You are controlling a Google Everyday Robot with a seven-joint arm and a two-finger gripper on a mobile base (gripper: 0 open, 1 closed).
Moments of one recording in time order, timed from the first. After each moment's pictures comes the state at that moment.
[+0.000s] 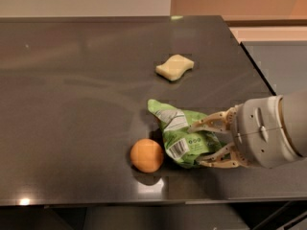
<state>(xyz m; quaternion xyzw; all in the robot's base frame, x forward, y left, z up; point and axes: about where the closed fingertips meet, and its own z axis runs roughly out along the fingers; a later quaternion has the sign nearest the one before) 0.356 -0.092 0.908 -0.77 0.53 0.03 0.36</state>
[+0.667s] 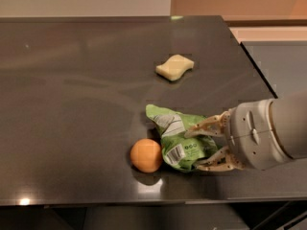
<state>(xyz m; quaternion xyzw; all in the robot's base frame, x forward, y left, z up) 0.356 -0.088 0.898 -0.77 0.53 0.03 0.35</state>
